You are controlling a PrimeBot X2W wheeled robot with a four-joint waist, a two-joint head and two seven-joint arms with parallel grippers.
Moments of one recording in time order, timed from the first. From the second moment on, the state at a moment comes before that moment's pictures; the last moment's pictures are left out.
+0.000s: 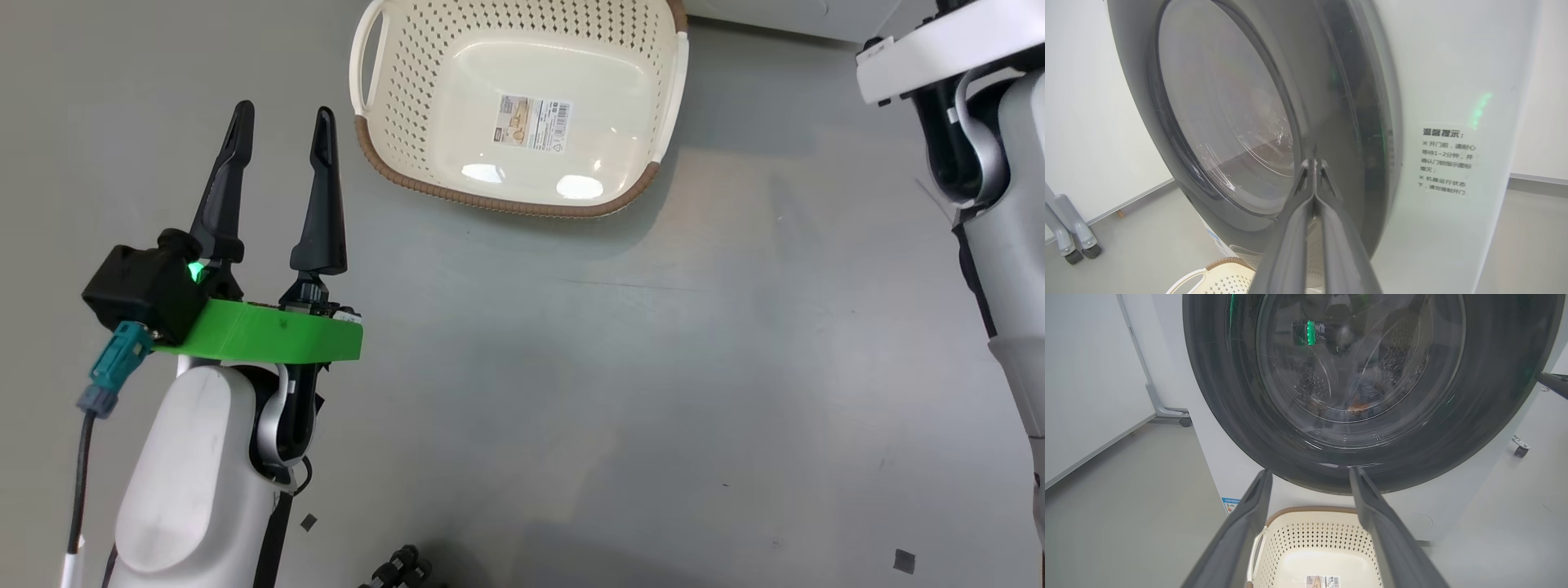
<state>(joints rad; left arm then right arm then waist) -0.41 0.02 -0.18 0.06 -0.38 -0.13 -0.25 -0.94 -0.28 0.39 0.41 0.41 0.10 -0.25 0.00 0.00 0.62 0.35</state>
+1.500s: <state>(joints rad) -0.13 0.08 0.01 0.12 -0.29 -0.13 -0.26 -0.38 -0.18 0.26 0.33 0.43 0.10 -0.25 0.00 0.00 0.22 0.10</state>
